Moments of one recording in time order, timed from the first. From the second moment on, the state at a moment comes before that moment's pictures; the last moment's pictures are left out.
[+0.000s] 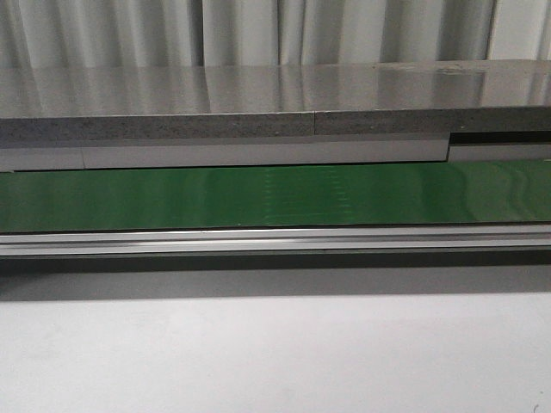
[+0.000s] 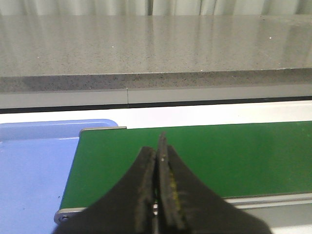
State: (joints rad) left arm -0.08 0.47 -0.29 -0.38 0.08 0.33; right arm -0.36 1.79 -1.36 -0.10 0.64 -0.08
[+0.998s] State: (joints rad) left arm -0.08 0.47 -0.29 -0.38 0.08 0.33; right arm -0.37 1.91 -1.36 -0.04 0.65 -0.08
